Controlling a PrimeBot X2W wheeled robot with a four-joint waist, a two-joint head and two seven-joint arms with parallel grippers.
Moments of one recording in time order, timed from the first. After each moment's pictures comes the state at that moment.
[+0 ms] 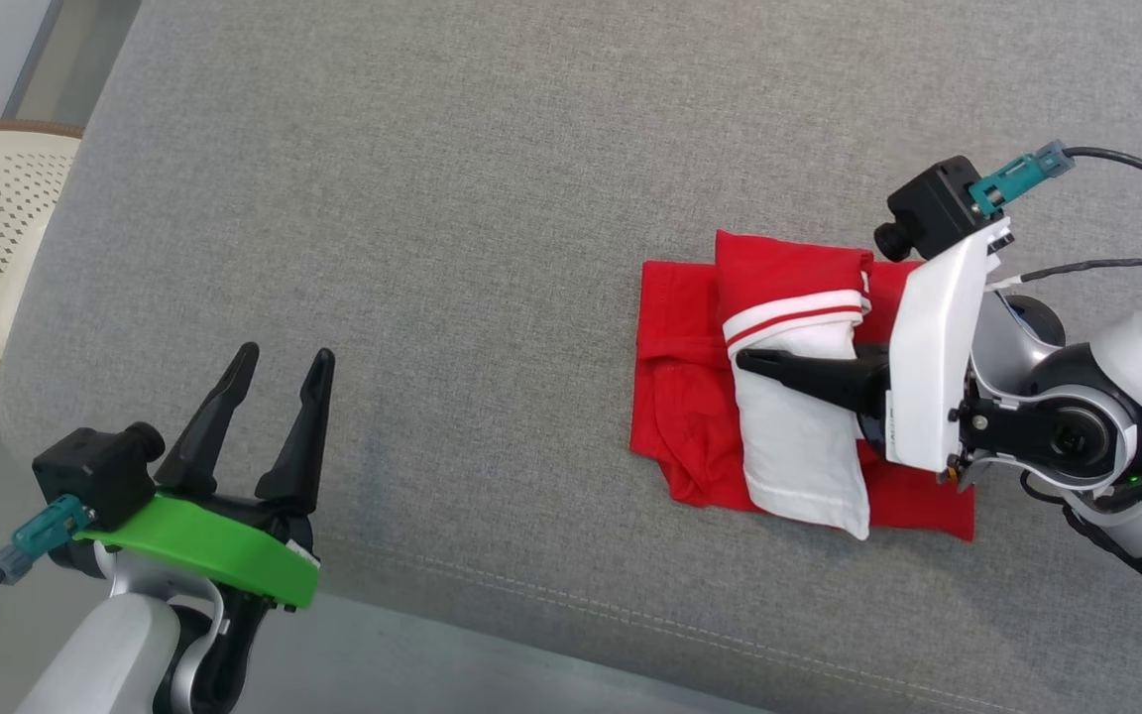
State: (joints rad) left arm -0.21 0.37 -0.47 0.03 -0.80 0.03 -0.23; right arm -0.62 -0.64 0.81 -0.16 1.29 -0.08 0.65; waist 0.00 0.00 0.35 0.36
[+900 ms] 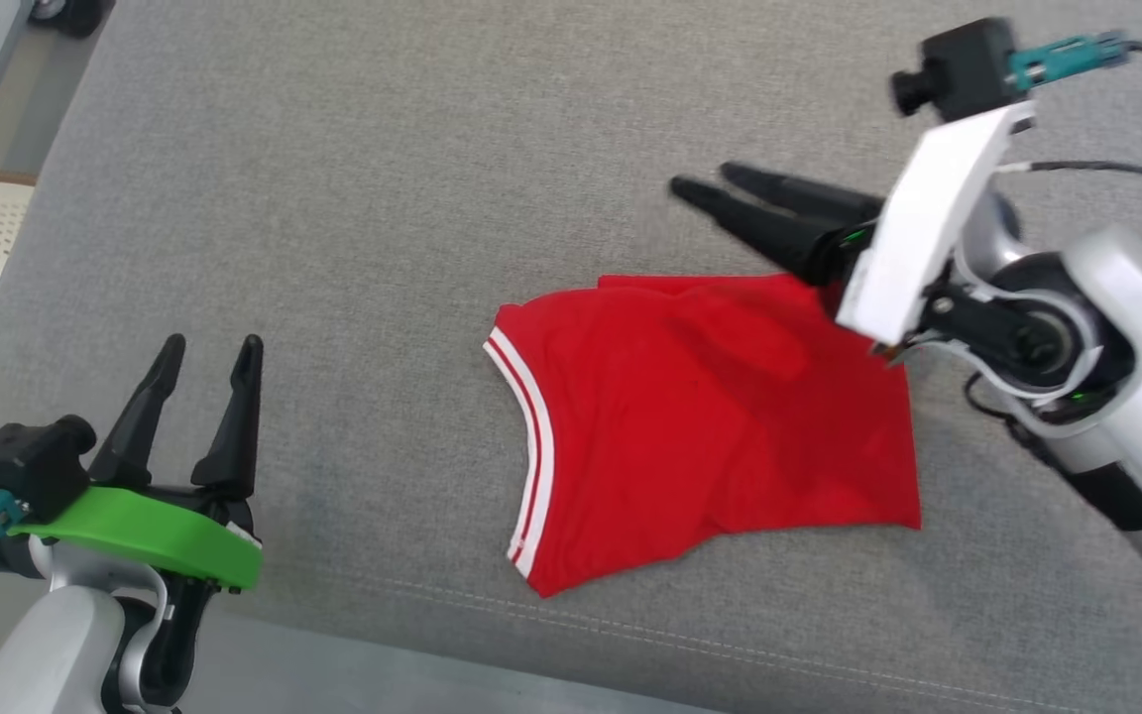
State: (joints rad) left arm -0.21 0.39 -0.40 0.08 -0.80 0.03 -0.24; right arm -0.72 -0.45 0.72 -0.05 1.26 -0.08 0.47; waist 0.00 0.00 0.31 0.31
